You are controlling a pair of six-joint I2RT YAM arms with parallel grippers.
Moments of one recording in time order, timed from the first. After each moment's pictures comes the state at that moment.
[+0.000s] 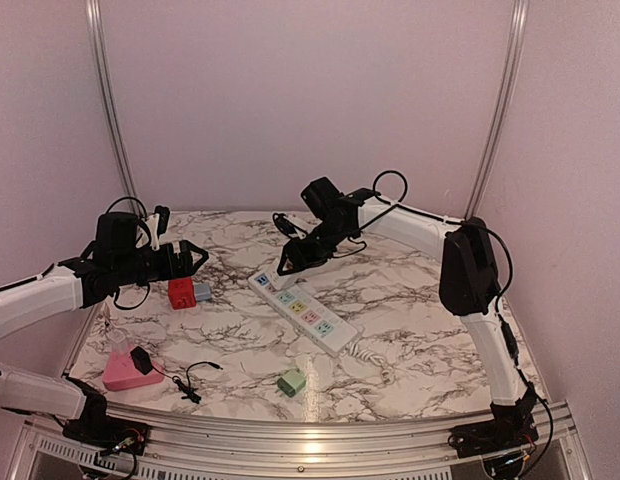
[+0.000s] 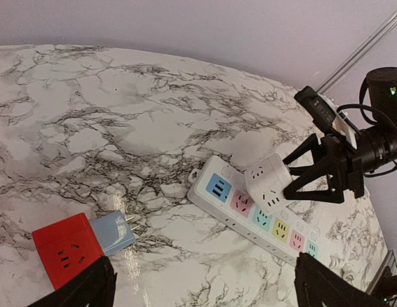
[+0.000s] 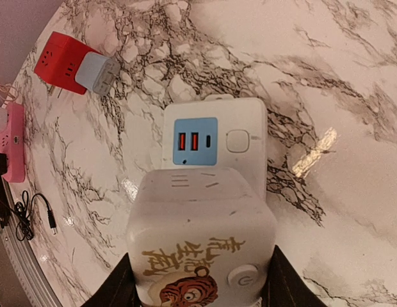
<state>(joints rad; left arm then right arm) -0.35 1.16 0.70 -0.05 0.23 -0.41 0.71 2.39 2.20 -0.83 -0.42 0.09</state>
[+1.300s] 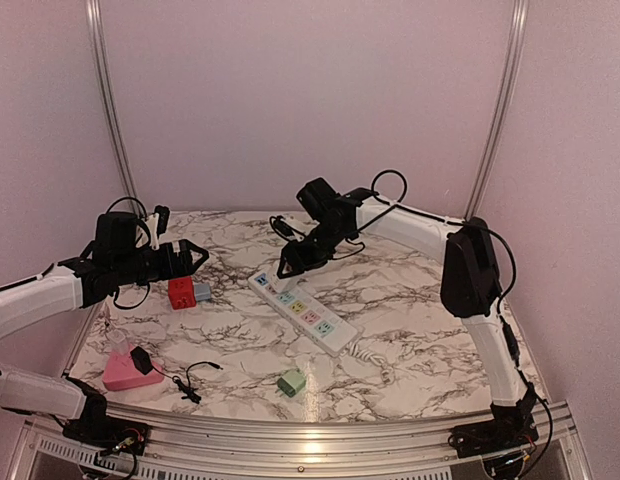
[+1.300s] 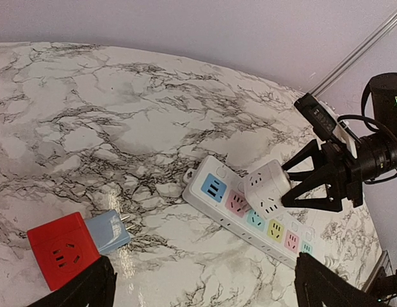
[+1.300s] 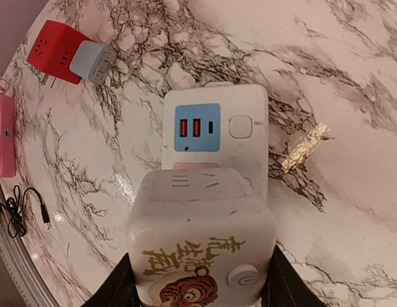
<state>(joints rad) -0.34 1.16 0.70 -0.04 0.25 -0.43 0.74 2.37 2.19 -0.86 -0.36 0.09</state>
